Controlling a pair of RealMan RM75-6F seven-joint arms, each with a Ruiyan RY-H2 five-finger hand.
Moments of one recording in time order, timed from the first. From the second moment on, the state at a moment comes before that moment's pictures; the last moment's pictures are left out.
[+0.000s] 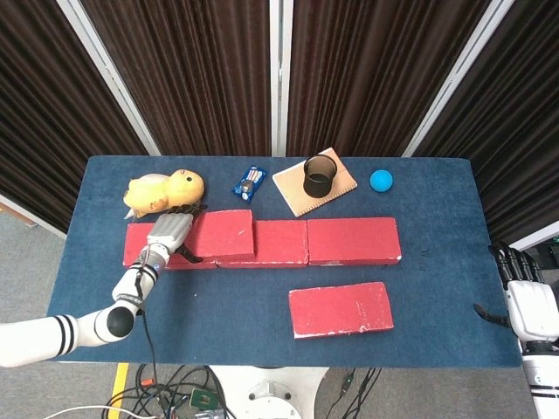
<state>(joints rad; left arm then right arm) -0.92 -1.37 -0.19 -1.58 0.49 0.78 0.46 0.11 -1.12 0.08 -1.53 -1.44 1.40 0.06</state>
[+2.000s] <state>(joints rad) -0.99 -1.38 -0.10 -1.50 0.55 0.71 0.32 0.11 -1.15 0.08 -1.51 -1.41 1.37 0.04</state>
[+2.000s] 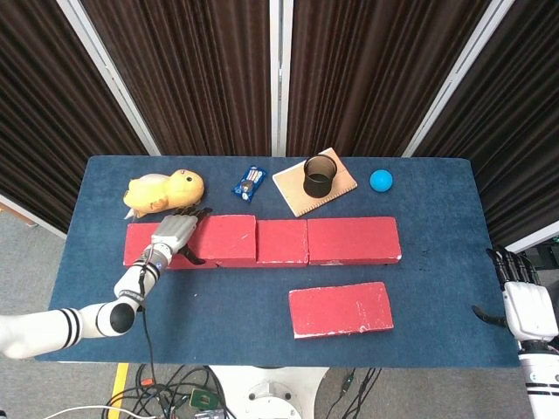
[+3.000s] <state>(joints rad) -0.99 -1.38 -0.09 -1.50 0.58 0.71 0.30 0.11 -1.16 0.08 -1.50 -1.40 1.37 0.03</state>
